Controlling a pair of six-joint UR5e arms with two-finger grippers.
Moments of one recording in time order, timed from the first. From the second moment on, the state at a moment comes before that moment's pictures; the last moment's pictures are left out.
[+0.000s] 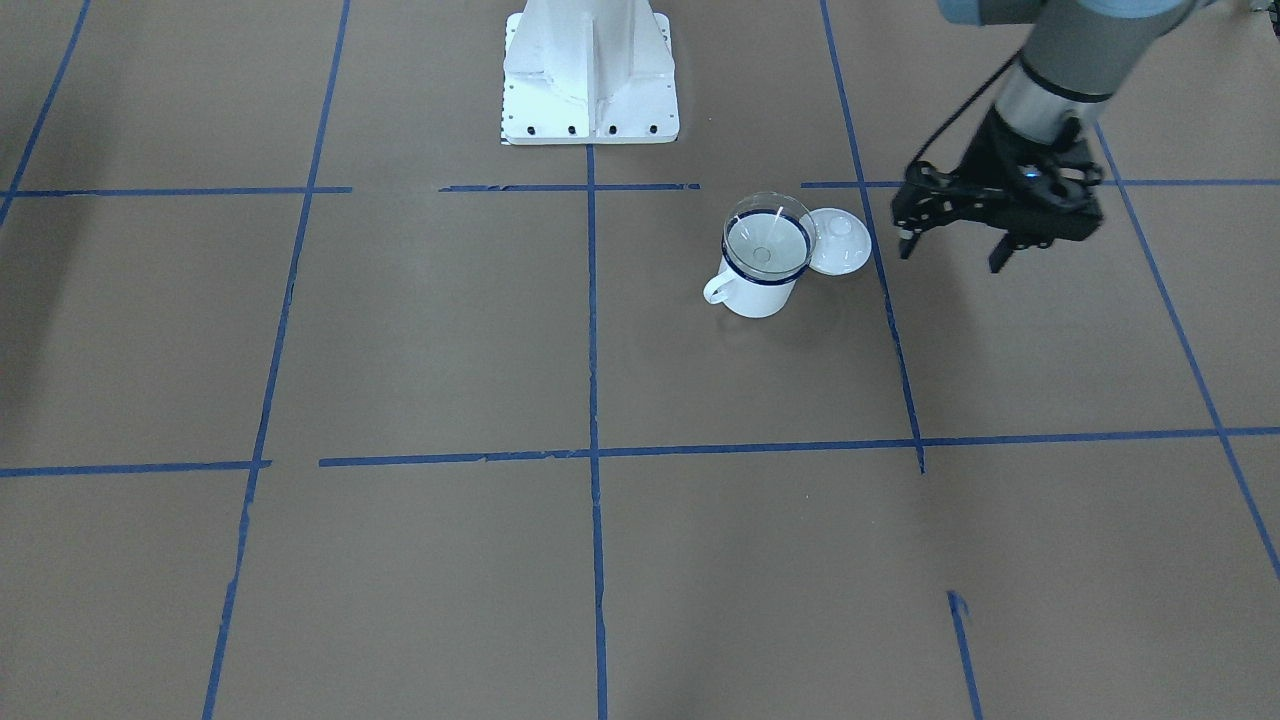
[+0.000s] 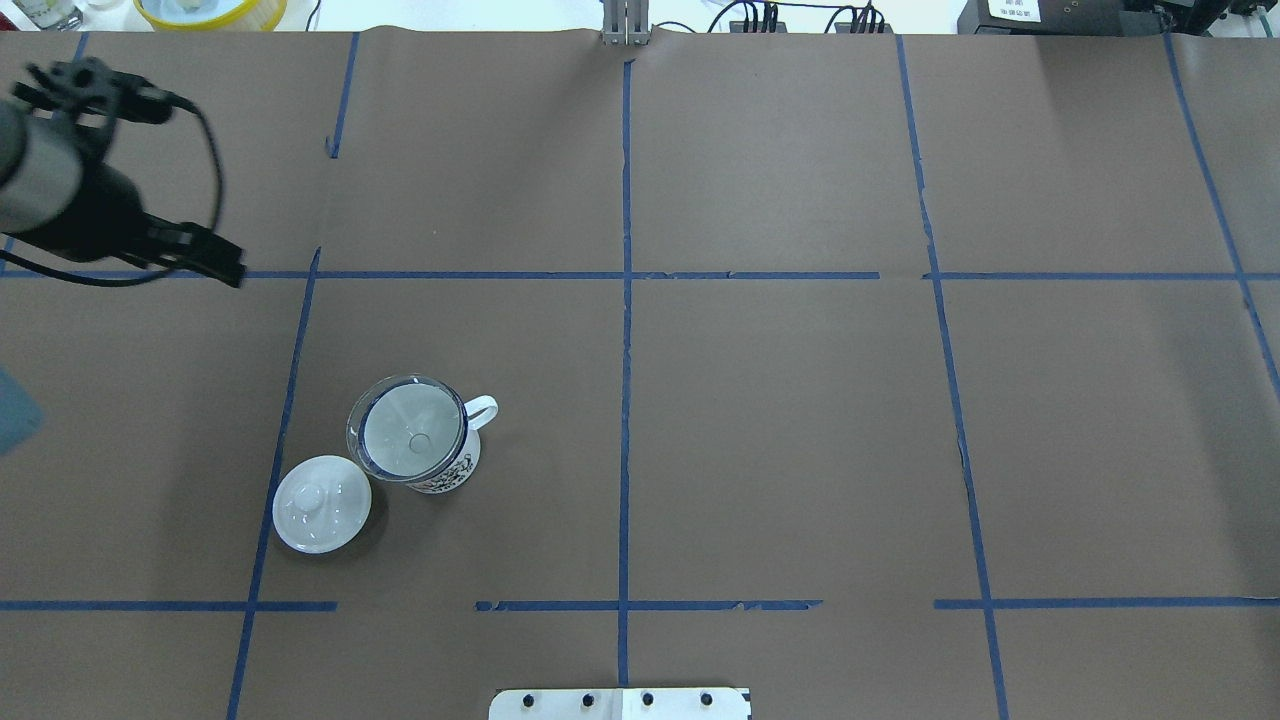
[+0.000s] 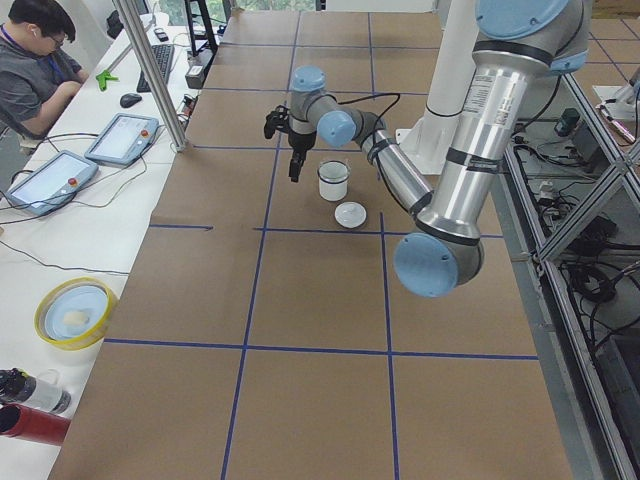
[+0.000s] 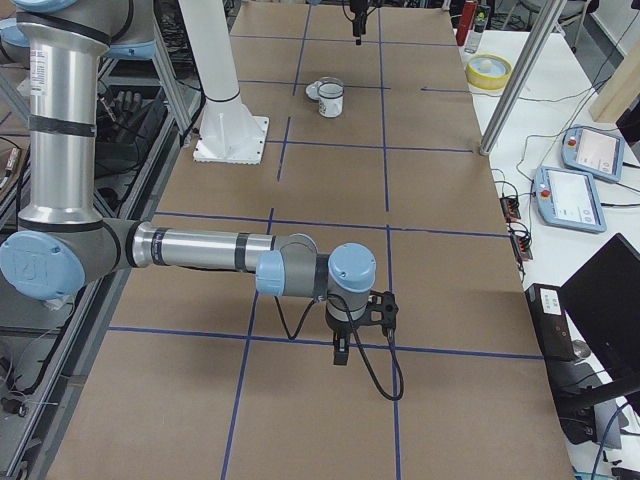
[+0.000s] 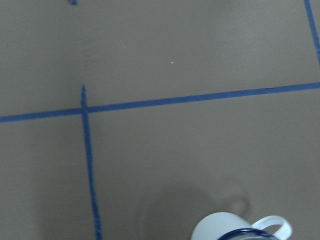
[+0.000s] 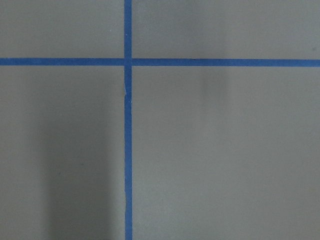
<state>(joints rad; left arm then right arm) -1.03 -1.74 -2.06 -1.59 -2.14 -0.56 1.57 -1.68 1.66 -1.57 2.29 0.01</state>
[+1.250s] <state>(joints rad) -1.61 -1.40 -1.74 -1.63 -2.32 0.20 1.57 -1.68 1.66 -1.57 2.29 0.01</state>
